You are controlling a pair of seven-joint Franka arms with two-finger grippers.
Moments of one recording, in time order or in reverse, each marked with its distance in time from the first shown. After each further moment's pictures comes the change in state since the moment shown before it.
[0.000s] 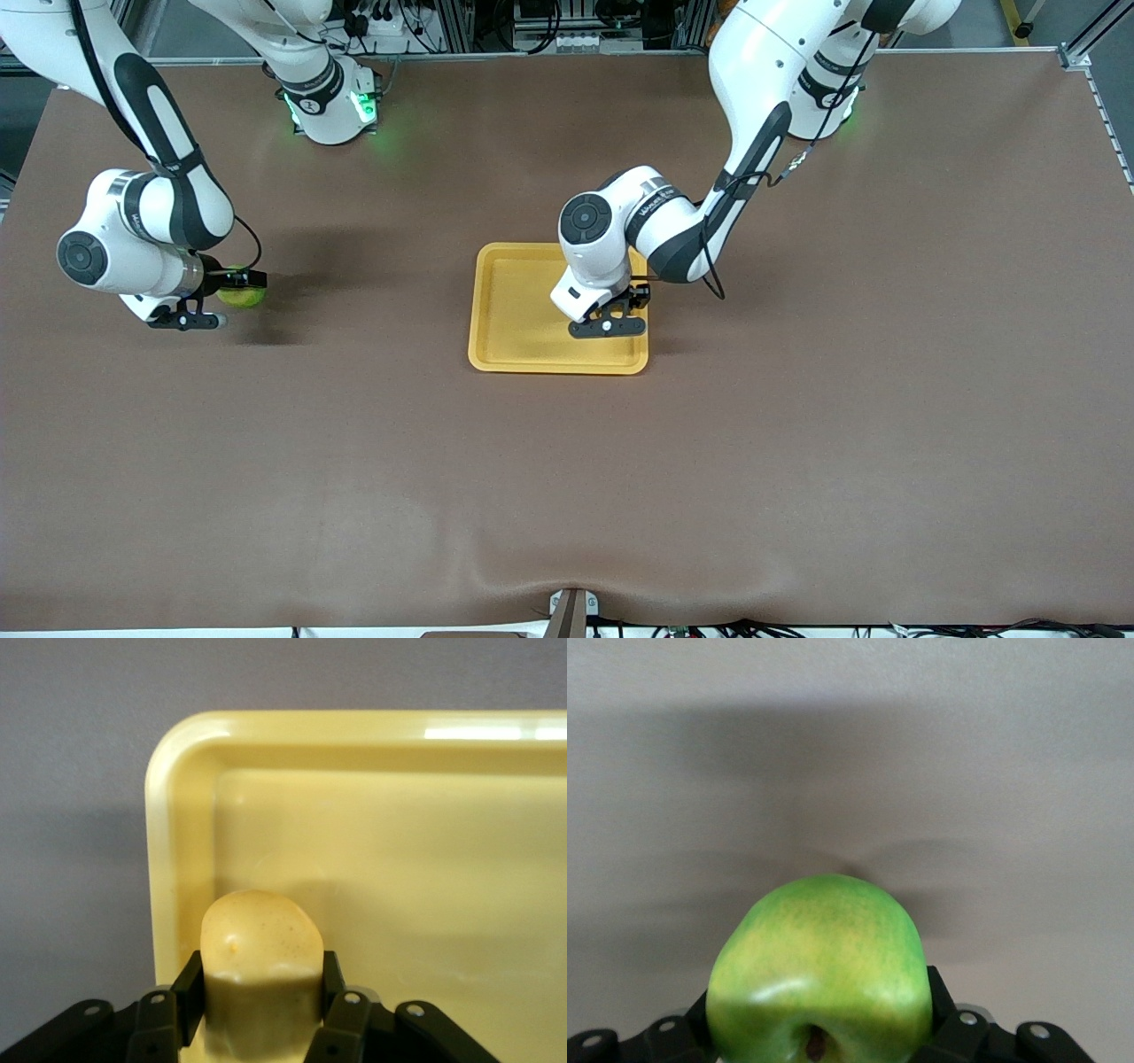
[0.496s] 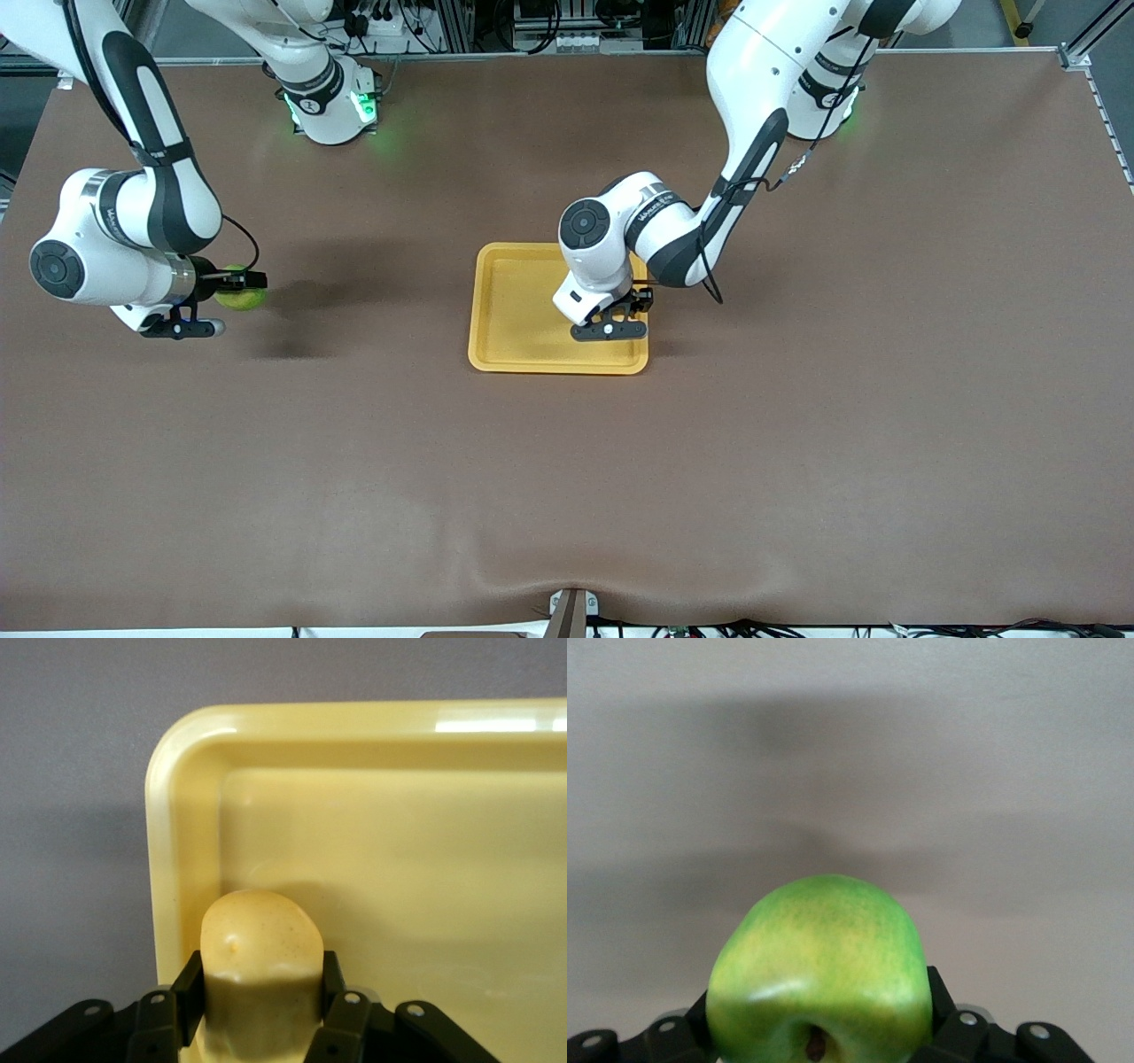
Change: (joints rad) left arm 0.000 0.019 0.002 0.002 0.010 0.000 -0.002; right arm 0.076 -0.051 0.005 0.106 0.065 -0.182 0.033
